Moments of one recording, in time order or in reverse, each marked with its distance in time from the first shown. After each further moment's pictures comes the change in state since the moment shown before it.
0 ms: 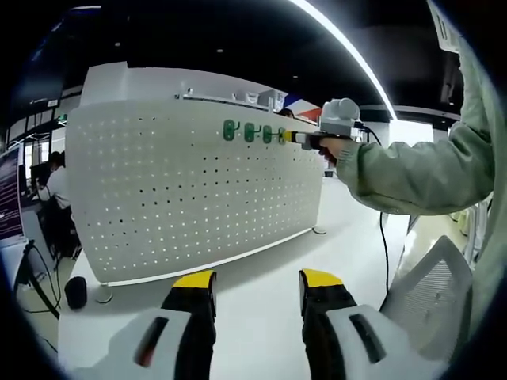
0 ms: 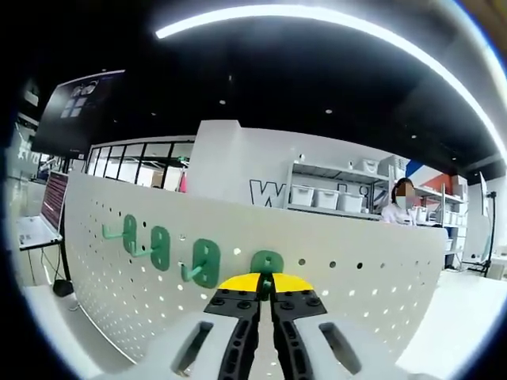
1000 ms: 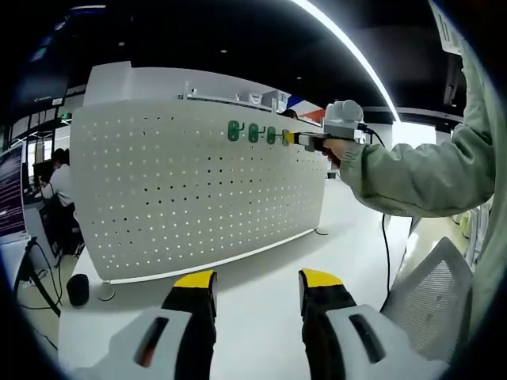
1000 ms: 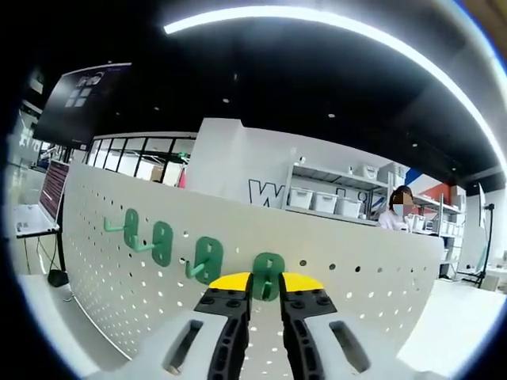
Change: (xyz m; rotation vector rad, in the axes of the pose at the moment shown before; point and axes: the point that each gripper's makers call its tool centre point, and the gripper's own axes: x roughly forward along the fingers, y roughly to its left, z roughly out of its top) left arm -0.004 0.003 0.000 -0.010 -0.006 0.016; right arm -0.003 0.000 0.001 -0.051 0.002 -0.014
